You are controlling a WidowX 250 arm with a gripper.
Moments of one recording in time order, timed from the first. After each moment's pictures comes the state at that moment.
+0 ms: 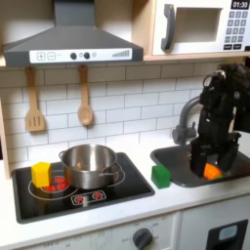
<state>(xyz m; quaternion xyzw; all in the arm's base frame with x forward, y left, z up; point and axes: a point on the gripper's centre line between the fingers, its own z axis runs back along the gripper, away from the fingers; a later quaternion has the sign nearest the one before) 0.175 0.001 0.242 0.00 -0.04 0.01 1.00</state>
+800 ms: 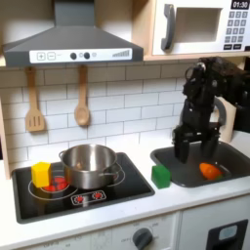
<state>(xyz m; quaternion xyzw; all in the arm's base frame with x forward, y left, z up) 0.220 0.003 0.245 0.00 -0.04 0.01 1.00</state>
